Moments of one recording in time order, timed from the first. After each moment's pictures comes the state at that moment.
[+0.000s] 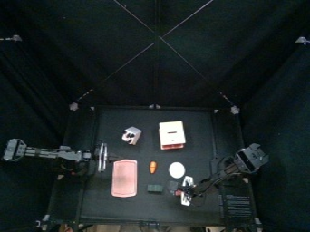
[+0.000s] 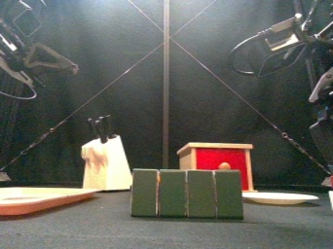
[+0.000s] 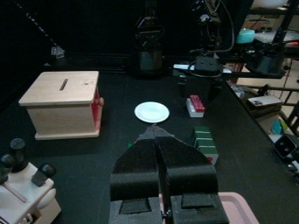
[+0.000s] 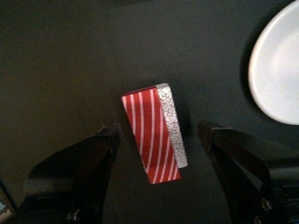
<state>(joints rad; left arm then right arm) 0.02 -0.87 1.33 -0.01 -0.38 0.00 0.52 0.01 0.70 -0.27 0.60 0.93</state>
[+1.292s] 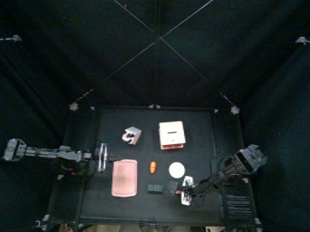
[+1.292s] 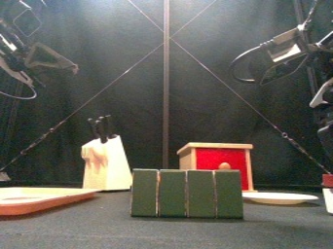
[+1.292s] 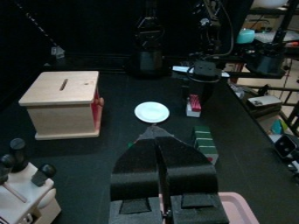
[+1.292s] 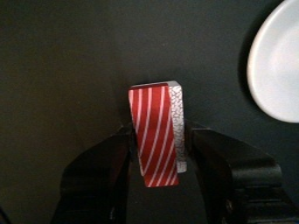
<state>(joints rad) 0.02 -0.87 1.33 -0.01 -0.38 0.00 0.51 0.03 0.69 -0.27 0.63 0.93</state>
